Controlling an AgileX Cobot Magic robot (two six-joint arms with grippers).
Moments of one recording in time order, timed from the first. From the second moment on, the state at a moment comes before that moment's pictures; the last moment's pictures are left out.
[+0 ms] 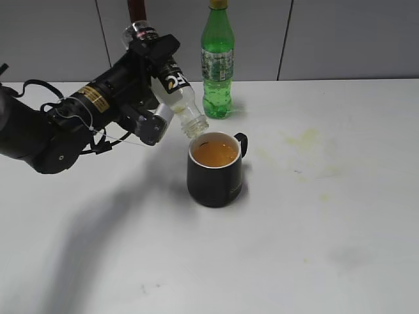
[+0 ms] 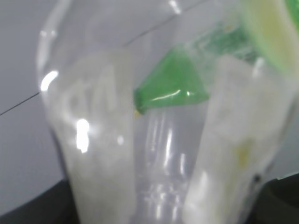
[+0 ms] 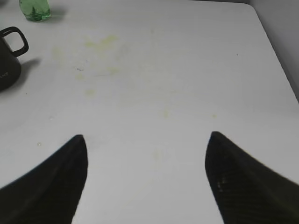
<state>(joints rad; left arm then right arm) -0.40 2.09 -0.98 0.22 -1.20 2.12 0.11 0.00 -0.41 -0.01 0.94 0.03</state>
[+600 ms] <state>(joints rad) -0.40 2.09 -0.97 0.18 -1.20 1.87 0.11 0.00 -0.41 -0.01 0.94 0.03</state>
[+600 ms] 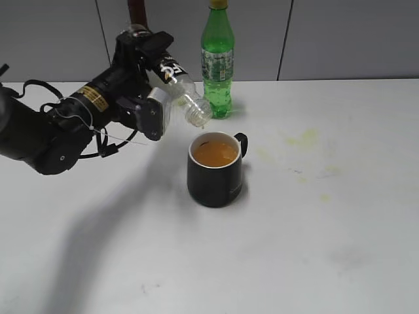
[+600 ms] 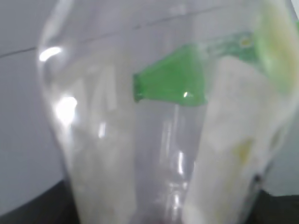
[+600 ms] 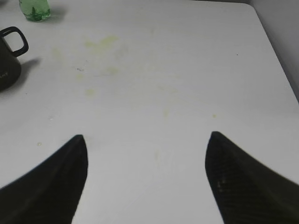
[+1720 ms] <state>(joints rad) -0.37 2.09 -0.94 -0.31 -0.93 0.32 0.11 0.00 -0.41 -0.01 0.94 0.03</state>
